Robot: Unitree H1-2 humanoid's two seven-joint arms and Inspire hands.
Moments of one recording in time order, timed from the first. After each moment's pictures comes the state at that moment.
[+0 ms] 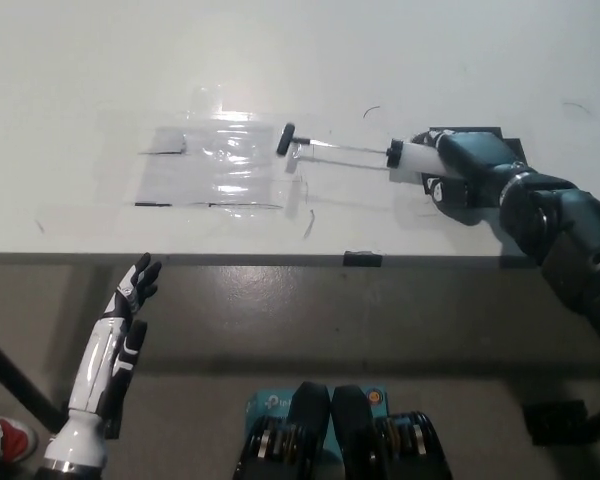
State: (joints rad) left_arm -0.06 0.16 0.00 0.03 0.13 -0.37 -0.04; right_arm -1.06 -0.27 0.51 1.23 -0.59 -0.22 0.00
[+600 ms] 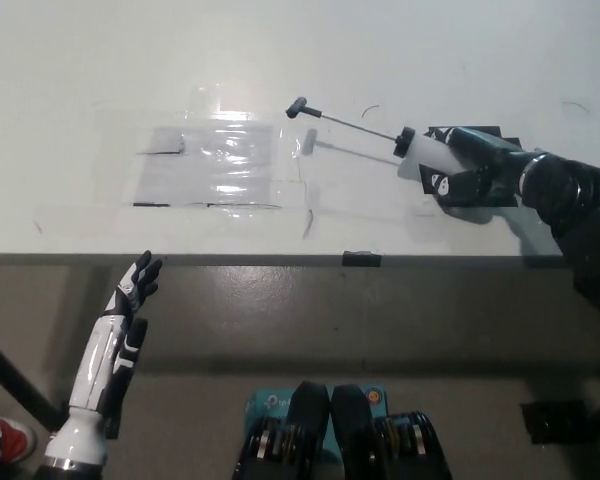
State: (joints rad) left_arm -0.07 0.16 0.00 0.03 0.13 -0.36 -0.04; right_arm -1.06 -0.31 0.38 1.11 -0.47 -0.15 0.34
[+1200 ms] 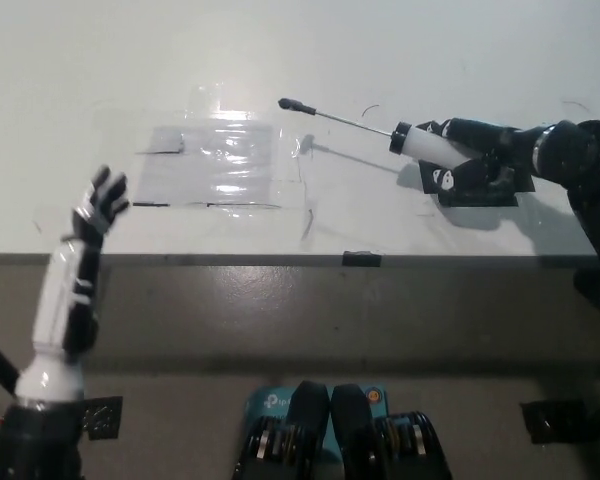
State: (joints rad) left_arm -0.21 0.17 0.07 -0.14 0.01 -0.26 -0.04; right_arm -1.02 -0.39 0.38 0.74 -0.44 0.08 0.65
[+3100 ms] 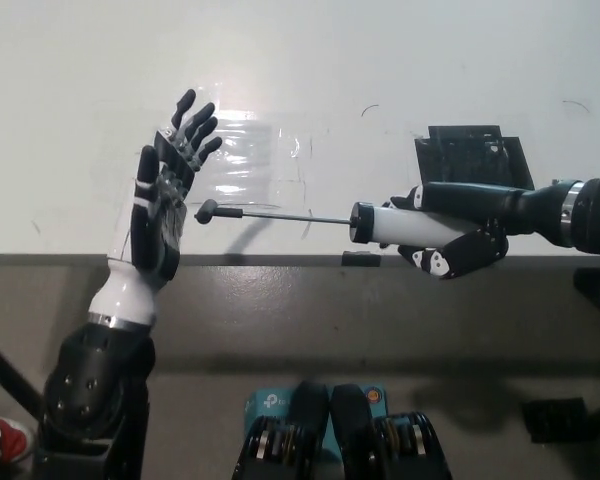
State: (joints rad) left_arm -0.38 0.07 0.00 -0.14 -0.12 -0.02 -0.10; right_arm -0.79 -0.51 0.38 -0.07 -0.25 0.37 0.94
